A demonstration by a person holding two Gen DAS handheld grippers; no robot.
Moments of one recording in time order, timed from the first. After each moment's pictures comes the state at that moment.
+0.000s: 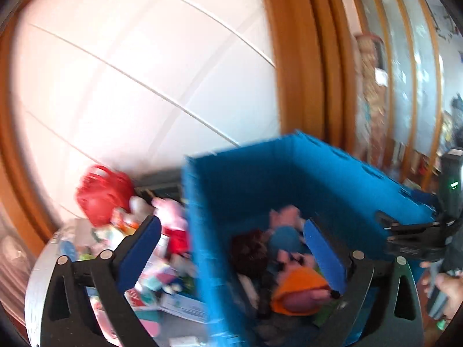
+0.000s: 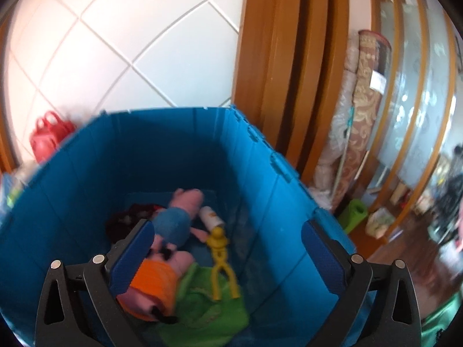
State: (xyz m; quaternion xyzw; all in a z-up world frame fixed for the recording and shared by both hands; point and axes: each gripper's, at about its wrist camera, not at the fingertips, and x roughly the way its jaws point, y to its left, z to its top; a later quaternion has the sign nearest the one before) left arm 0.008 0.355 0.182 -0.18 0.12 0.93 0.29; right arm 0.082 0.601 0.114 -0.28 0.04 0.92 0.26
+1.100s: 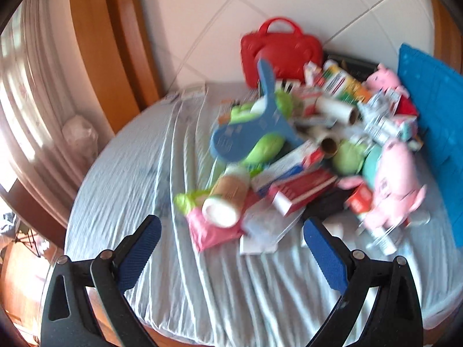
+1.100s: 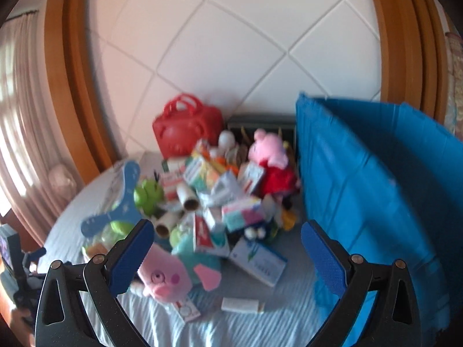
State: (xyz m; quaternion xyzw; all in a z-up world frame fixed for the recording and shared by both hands) left arm -0.138 -0.092 -0.065 -0.39 0.09 0.92 0.06; right arm -0.051 0.266 0.070 -0.29 0.08 0.95 0.06
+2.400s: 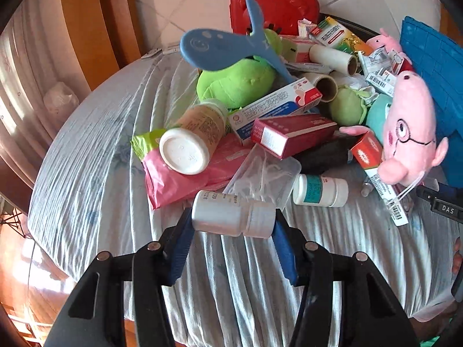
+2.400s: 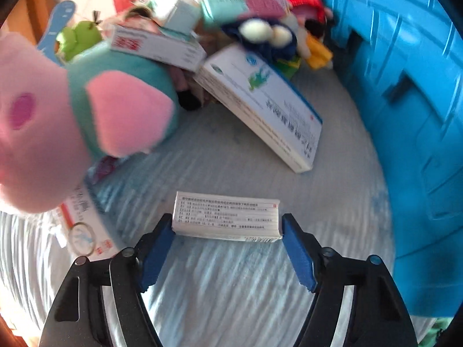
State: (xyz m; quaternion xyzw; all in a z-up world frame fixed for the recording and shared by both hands) left arm -0.130 -0.072 -0.127 -0.44 0.06 0.89 0.08; right arm -0.102 0.249 -0.183 -0.50 0.03 0.86 0.11
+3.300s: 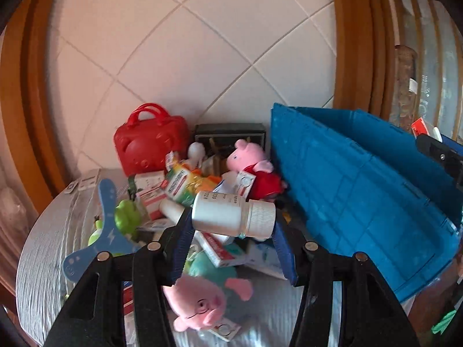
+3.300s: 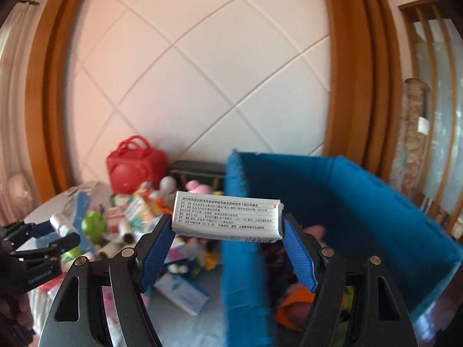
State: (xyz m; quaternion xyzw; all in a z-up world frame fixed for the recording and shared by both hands) left arm -0.089 0.159 0.082 -0.24 0.07 0.92 0.28; right arm 0.012 0.326 0.132 -0.18 0.00 0.97 0.19
